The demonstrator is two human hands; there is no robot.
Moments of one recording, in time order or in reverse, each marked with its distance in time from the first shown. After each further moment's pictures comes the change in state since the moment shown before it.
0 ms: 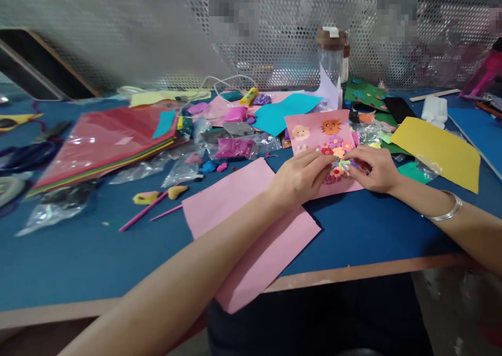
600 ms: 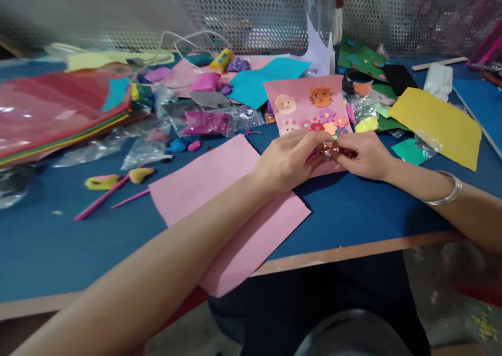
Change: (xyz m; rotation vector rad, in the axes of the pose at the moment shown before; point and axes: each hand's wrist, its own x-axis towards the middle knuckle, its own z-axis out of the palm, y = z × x) left_hand -0.002 0.005 0.002 -0.087 -0.064 -0.052; right_hand 0.000 -0.010 0.010 0.026 -0.218 0.088
